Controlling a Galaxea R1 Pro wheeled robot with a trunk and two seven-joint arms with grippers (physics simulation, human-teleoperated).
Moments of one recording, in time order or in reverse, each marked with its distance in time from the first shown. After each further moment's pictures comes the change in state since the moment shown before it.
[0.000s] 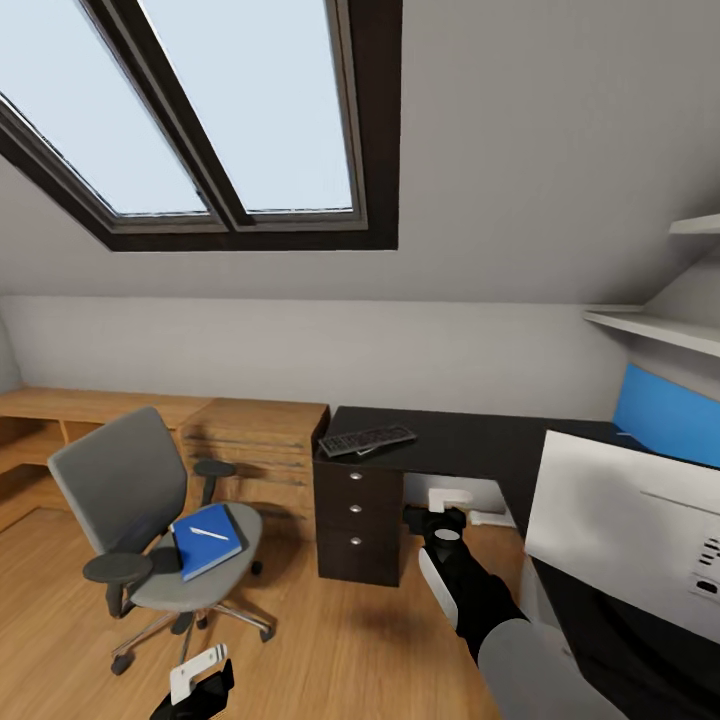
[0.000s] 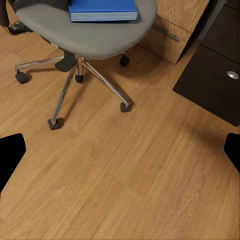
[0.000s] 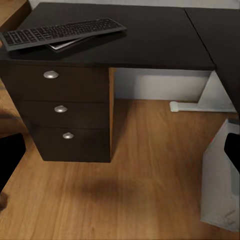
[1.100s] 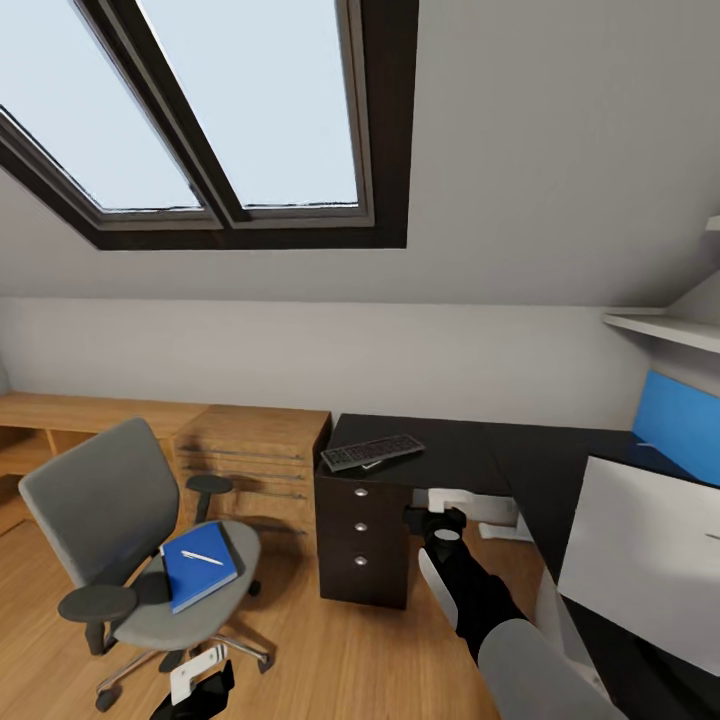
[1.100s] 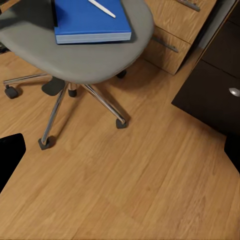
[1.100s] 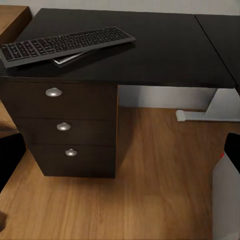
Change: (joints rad) left arm 0.000 -0.001 0.000 0.000 0.000 0.004 0.001; right arm 0.000 0.000 0.000 0.001 0.001 0.000 -0.002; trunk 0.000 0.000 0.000
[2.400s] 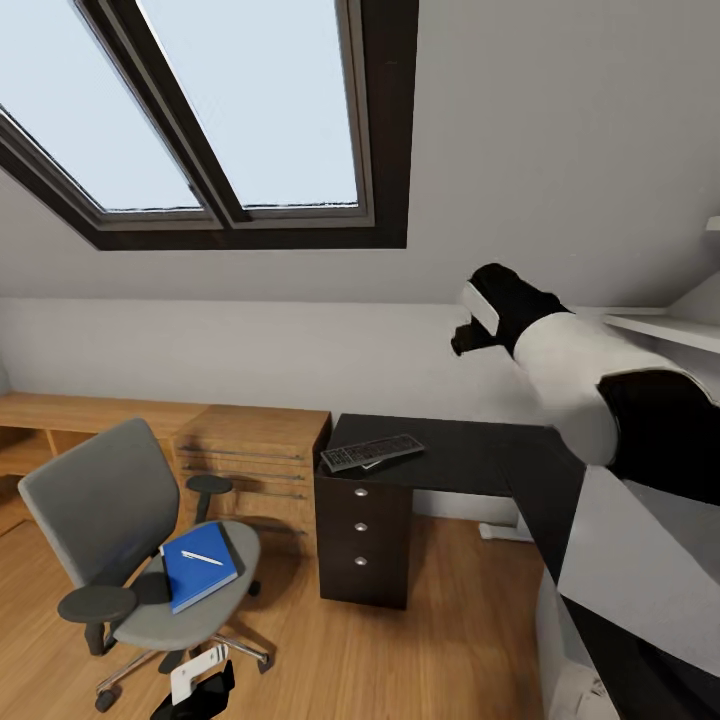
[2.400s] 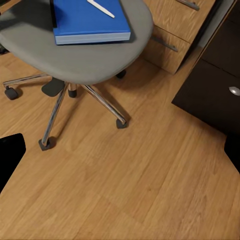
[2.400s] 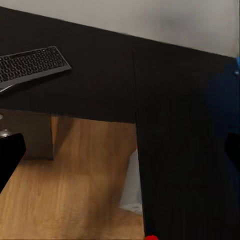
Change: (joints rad) left arm 0.000 0.001 -0.005 0.000 -0.005 0.002 0.002; right arm -1.028 -0.104 0.001 0.484 0.005 0.822 0.054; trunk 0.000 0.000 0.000
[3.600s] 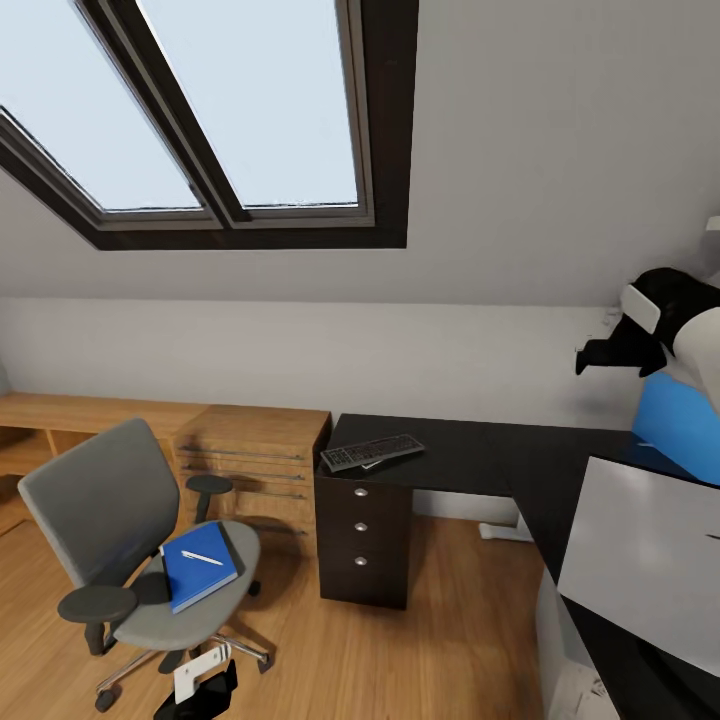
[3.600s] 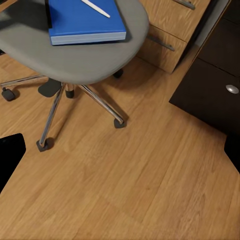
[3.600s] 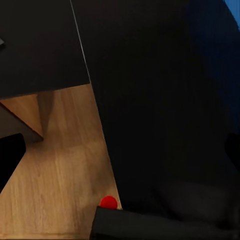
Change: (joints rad) left arm 0.000 -0.001 -0.017 0.000 0.001 -0.001 0.000; right arm -0.088 -0.406 0.065 0.187 0.001 0.007 0.249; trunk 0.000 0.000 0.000
